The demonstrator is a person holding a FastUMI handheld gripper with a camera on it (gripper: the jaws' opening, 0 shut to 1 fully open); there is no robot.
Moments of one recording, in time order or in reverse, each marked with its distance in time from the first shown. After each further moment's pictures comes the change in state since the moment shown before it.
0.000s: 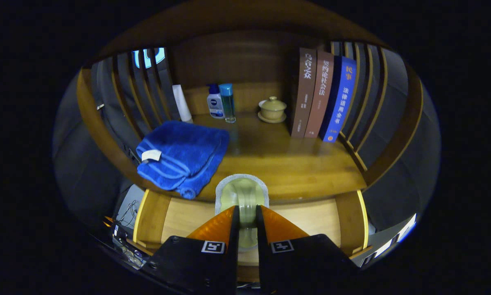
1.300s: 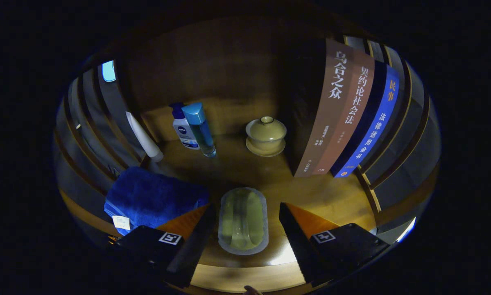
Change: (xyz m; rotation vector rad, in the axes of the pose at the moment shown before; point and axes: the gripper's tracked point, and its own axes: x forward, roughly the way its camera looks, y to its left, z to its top) arm 0.097 -0.012 0.082 0.095 0.028 -0.057
